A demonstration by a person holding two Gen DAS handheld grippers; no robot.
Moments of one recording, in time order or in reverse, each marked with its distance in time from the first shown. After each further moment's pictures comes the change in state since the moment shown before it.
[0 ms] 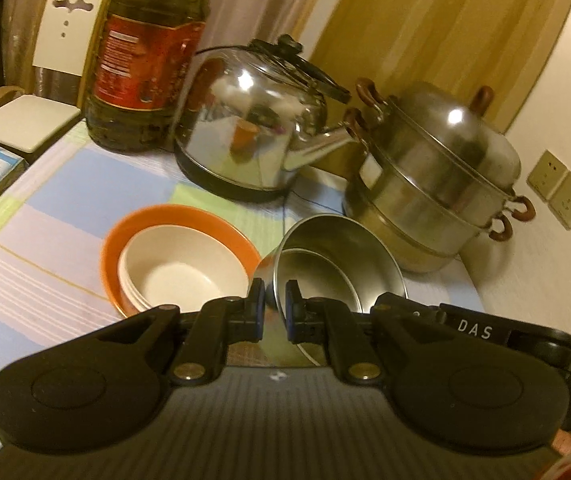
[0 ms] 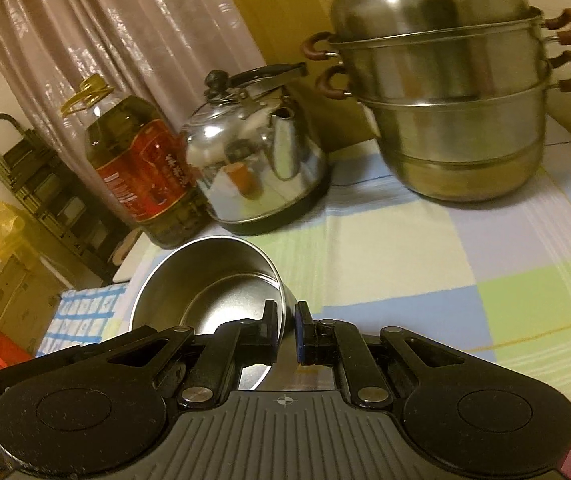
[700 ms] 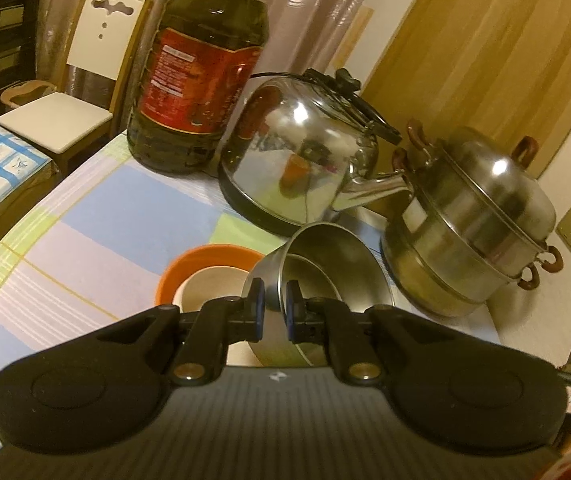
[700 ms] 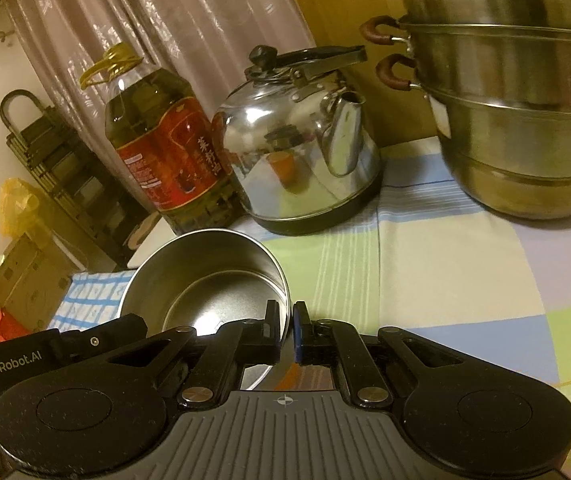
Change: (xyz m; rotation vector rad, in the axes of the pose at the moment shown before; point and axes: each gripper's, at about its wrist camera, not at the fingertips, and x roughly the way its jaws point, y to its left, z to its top) left arm 0.004 0.042 0.026 -0.090 -0.054 0.059; right arm 0.055 0.032 0.007 -0.070 0.029 0.049
